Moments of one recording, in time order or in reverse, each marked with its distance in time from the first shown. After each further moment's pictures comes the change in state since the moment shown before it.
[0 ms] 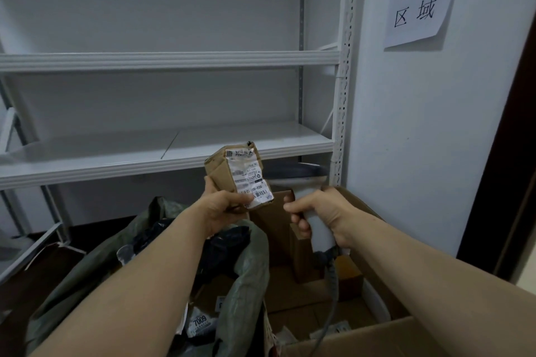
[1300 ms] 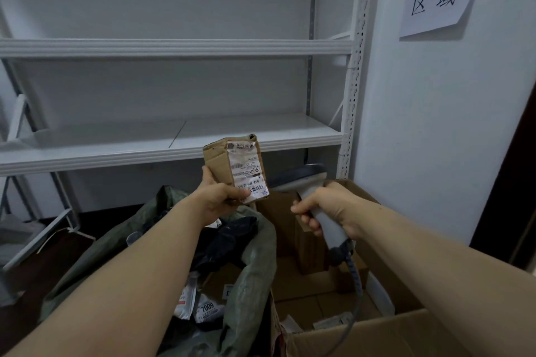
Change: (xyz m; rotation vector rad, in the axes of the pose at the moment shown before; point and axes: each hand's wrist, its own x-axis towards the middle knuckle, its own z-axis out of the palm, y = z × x) left_hand 0.009 0.001 -0.026 0.037 0.013 0.013; right_hand 0.011 0.001 0.006 -0.202 -0.026 0.176
